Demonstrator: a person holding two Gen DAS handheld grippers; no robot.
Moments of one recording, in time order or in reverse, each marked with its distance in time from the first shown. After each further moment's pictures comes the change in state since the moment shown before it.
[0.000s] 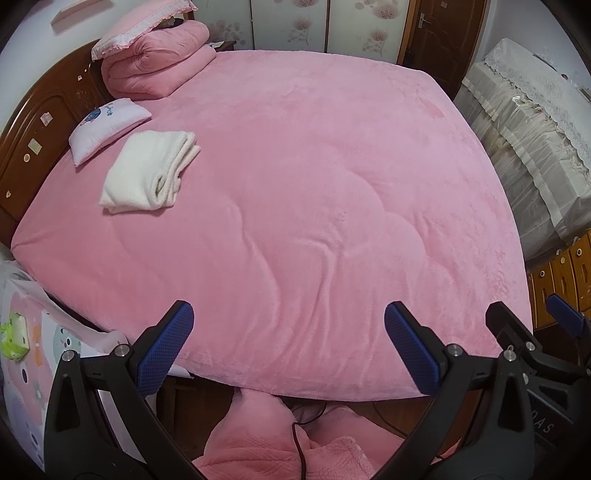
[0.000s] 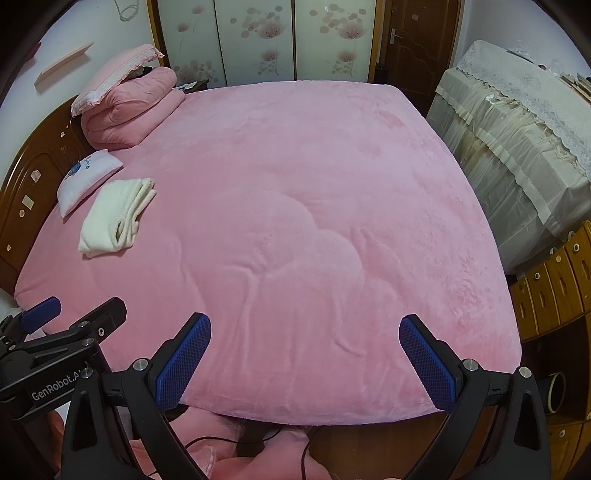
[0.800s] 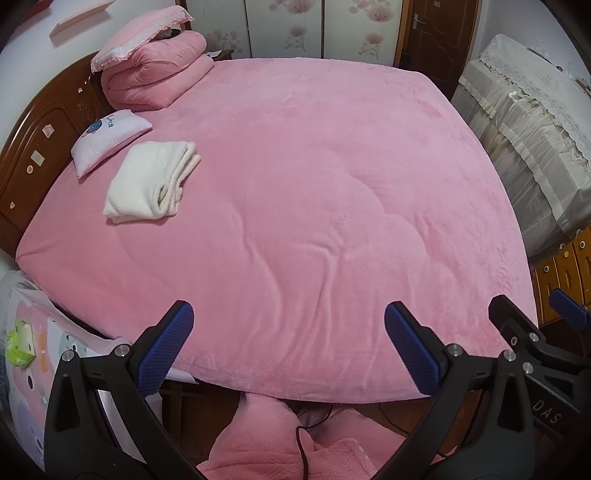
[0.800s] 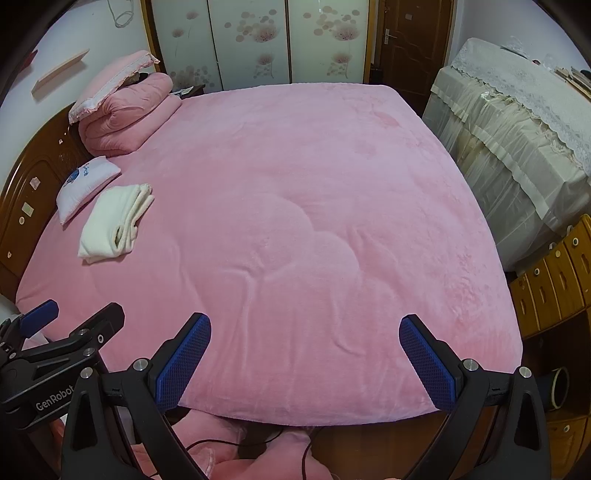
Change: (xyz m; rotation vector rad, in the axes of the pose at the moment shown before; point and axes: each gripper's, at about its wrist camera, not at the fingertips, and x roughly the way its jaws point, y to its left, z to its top) left arm -0.011 -0.006 -0.004 0.032 -0.028 0.016; right arm -0.011 0.019 -0.022 0.039 -0.012 -0.011
